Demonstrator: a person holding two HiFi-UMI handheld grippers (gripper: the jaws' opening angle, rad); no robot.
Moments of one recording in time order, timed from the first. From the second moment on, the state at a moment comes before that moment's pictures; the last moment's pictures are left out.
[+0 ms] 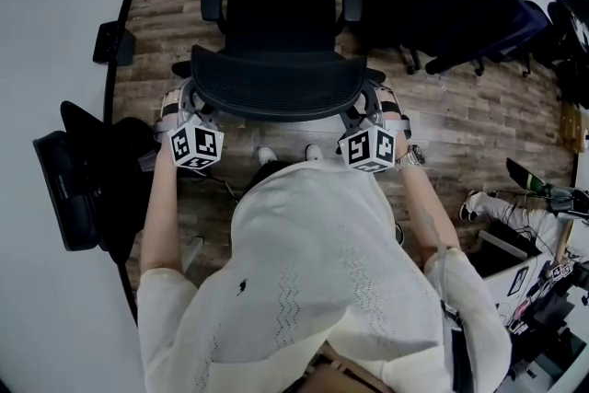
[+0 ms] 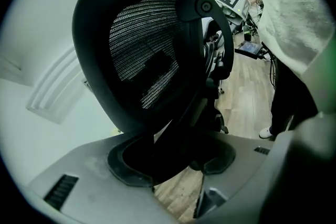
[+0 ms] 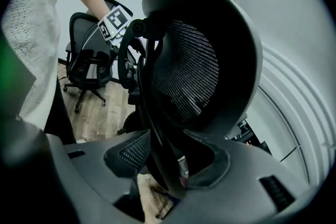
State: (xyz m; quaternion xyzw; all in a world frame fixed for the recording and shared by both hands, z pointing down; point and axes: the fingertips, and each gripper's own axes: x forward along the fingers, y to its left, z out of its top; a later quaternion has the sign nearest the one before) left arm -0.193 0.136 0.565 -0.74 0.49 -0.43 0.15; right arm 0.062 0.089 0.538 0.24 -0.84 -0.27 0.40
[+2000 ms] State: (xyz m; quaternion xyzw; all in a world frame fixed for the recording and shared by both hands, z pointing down) left arm -0.206 0.062 0.565 -0.77 0.47 -0.40 0.16; right arm 0.045 0.014 0.555 0.26 -0.83 -0.26 0.43
